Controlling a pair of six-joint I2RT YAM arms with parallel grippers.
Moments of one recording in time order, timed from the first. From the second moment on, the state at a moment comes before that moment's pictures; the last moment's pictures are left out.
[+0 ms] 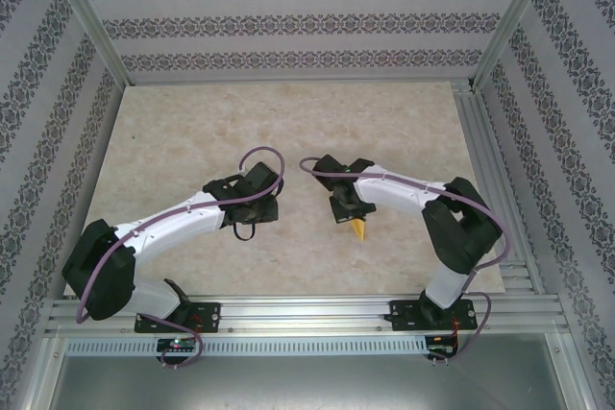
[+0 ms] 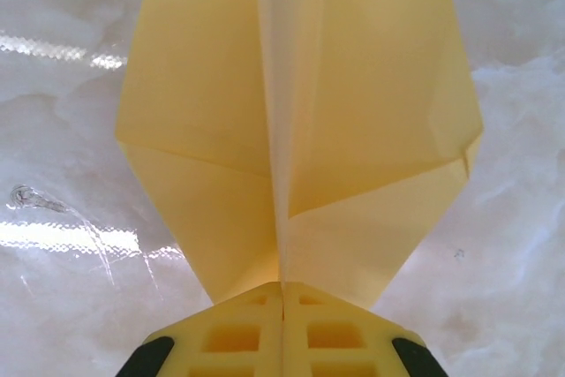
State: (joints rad) left arm -0.75 1.40 0.92 -0.65 -0.12 -0.82; right arm 0.71 1.71 1.10 -0.88 0.23 0.48
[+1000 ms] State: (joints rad) left arm -0.75 1.43 0.92 -0.65 -0.12 -0.82; right arm 0.60 1.71 1.00 -0.74 0.06 0.45
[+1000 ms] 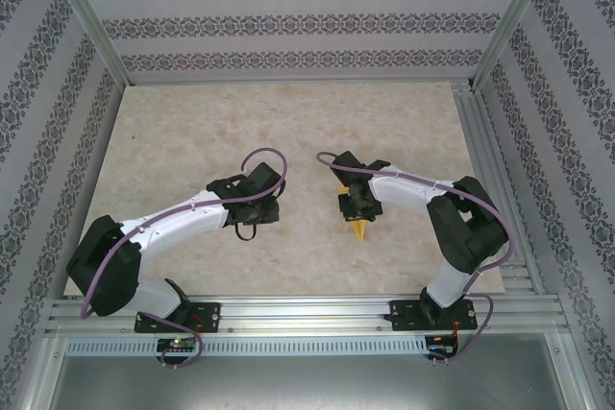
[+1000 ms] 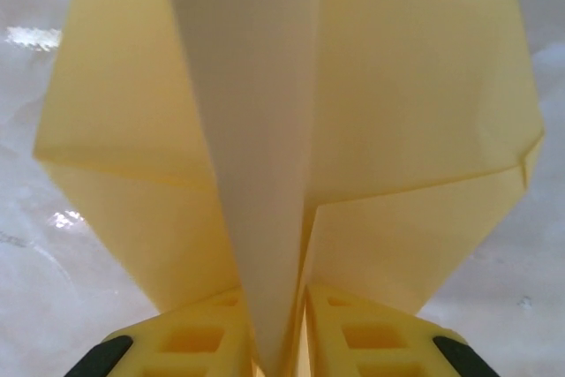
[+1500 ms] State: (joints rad) left arm -0.75 1.25 0.91 -0.65 -0.22 -0.82; right arm 0.58 1.72 1.09 -0.78 0.06 0.43
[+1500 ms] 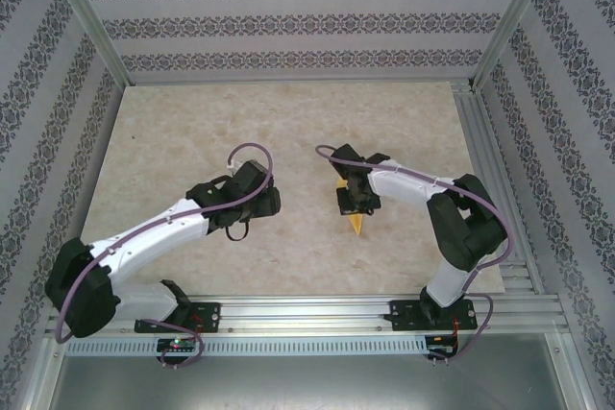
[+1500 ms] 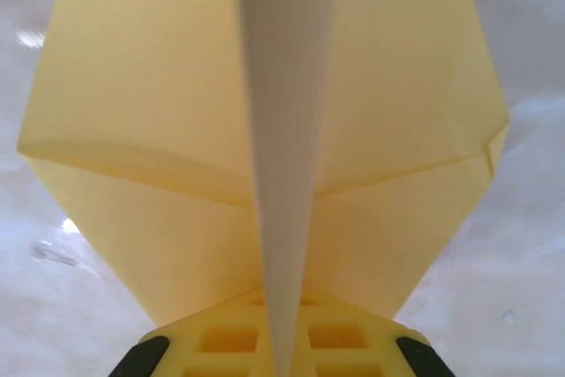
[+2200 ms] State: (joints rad) left arm -0.75 1.00 0.81 -0.75 -0.47 -0.85; right arm 0.34 2.27 1.90 -1.01 0.05 0.26
